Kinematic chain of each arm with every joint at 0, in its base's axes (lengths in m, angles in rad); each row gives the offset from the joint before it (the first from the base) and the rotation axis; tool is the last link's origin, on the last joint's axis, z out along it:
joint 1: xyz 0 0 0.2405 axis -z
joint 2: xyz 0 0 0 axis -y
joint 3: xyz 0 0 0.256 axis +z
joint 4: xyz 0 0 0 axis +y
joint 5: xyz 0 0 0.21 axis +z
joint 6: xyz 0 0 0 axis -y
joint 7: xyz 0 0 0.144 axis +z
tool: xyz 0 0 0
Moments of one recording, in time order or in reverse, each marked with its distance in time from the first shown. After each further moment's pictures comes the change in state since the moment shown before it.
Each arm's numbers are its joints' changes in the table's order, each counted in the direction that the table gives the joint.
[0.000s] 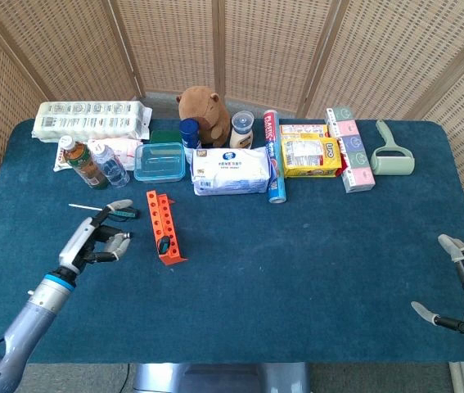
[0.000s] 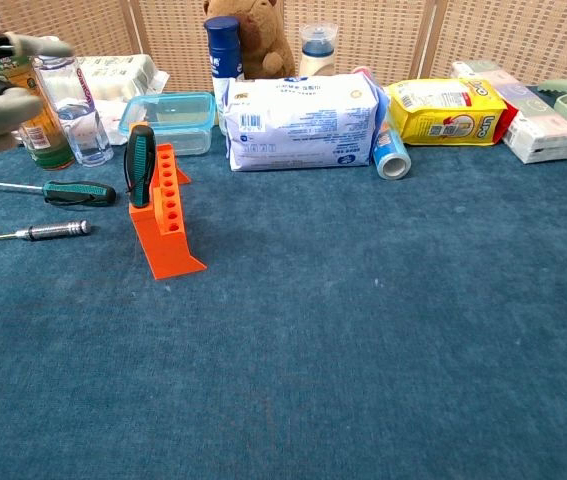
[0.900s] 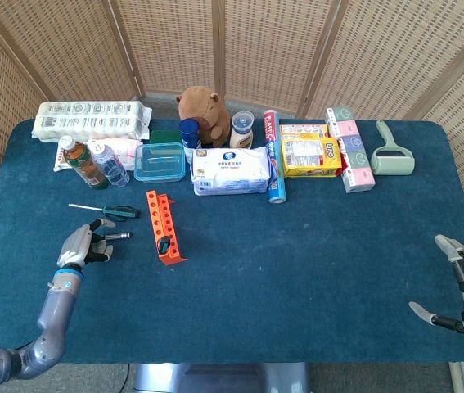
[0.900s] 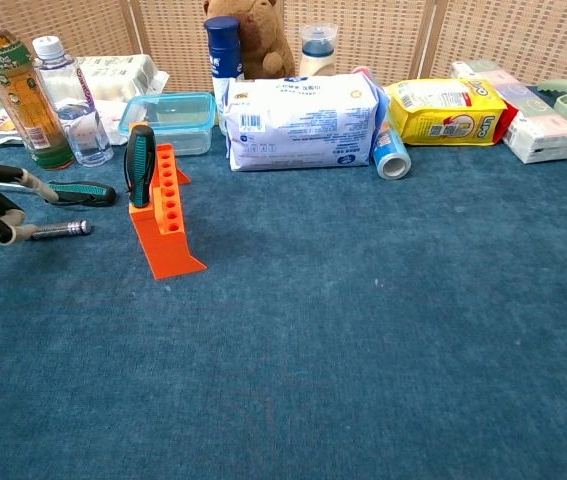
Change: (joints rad) left arm 0.133 0.274 0.016 0.235 -0.640 -0.066 0.866; right arm -0.003 0.004 -0.003 -0.004 0.001 0.013 -0.013
